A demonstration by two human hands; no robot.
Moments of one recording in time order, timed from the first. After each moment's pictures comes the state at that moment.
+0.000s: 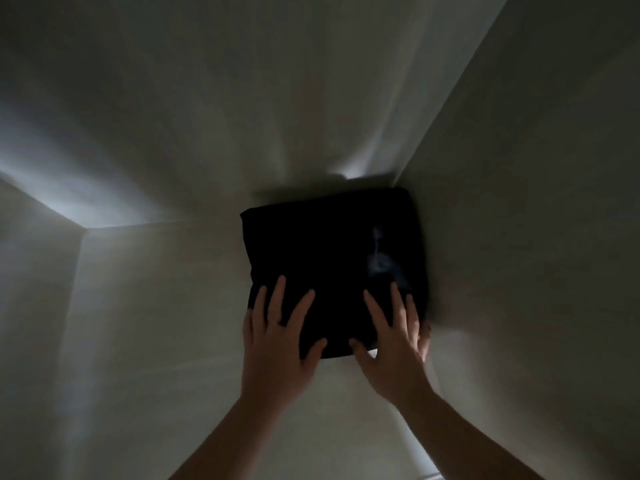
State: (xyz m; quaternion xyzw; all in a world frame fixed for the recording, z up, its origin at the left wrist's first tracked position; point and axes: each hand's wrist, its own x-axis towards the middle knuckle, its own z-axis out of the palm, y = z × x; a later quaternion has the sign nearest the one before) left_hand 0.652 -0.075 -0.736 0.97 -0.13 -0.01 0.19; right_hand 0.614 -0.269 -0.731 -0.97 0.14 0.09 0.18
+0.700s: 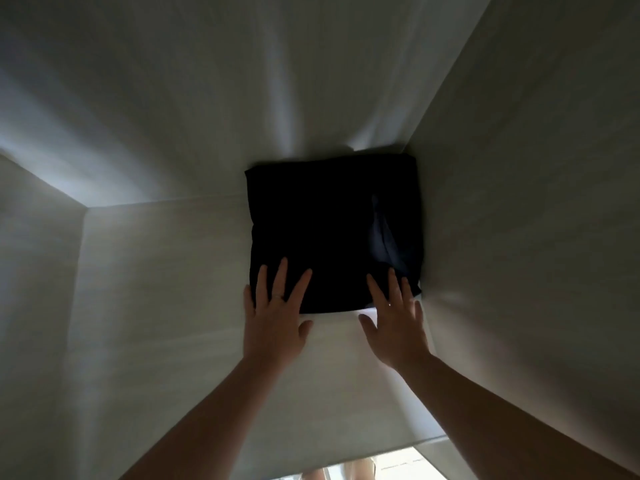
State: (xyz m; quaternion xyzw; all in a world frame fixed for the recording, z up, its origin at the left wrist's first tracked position) left_hand 0.660 -0.068 -0.761 0.98 -0.13 -0.13 0.08; right_hand 0.616 -0.282 -0.751 -0.97 0.11 0.20 0.09
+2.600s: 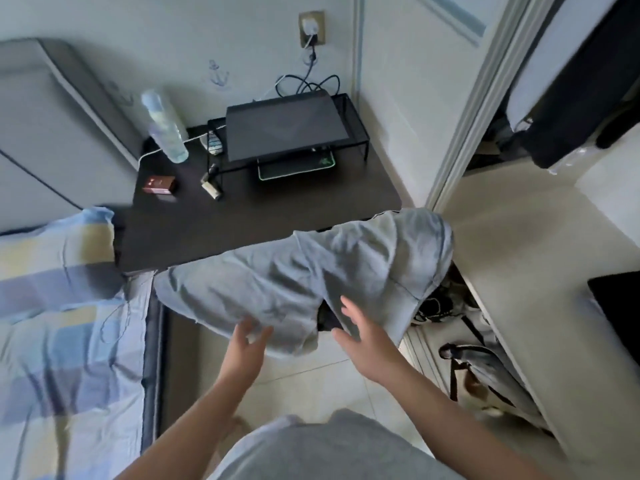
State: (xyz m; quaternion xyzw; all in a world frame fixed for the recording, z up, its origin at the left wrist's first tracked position) left_hand -0.087 -0.088 -0.589 0.47 0.73 0.20 0.46; right_hand 0.150 -0.139 -0.562 -0.66 -0.46 0.53 0.27
